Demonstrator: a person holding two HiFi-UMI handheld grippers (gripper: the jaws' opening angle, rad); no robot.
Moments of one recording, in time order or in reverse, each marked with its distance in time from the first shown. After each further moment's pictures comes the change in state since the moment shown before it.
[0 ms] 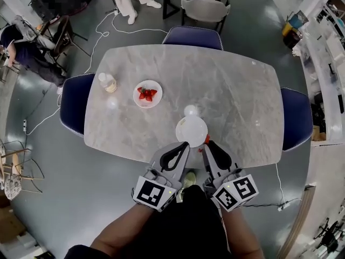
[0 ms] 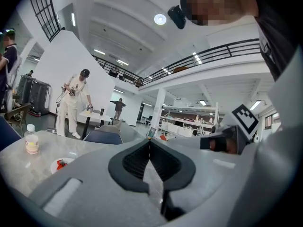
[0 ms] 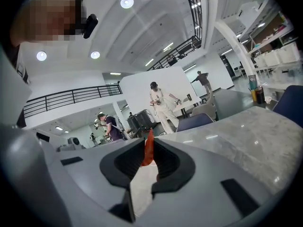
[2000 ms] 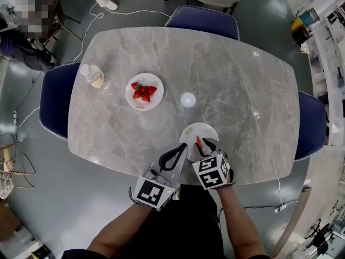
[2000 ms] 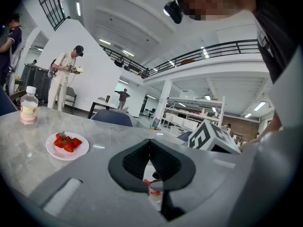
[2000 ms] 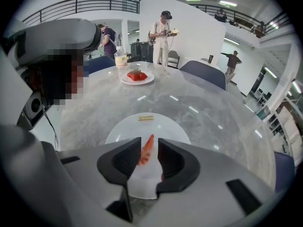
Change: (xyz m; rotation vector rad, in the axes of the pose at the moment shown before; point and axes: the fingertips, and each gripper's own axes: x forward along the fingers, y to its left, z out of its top) left arm 0.048 0.098 -0.133 -0.074 0.101 0.022; right arm 0.120 -0.133 -0.225 -0.517 0.821 -0.186
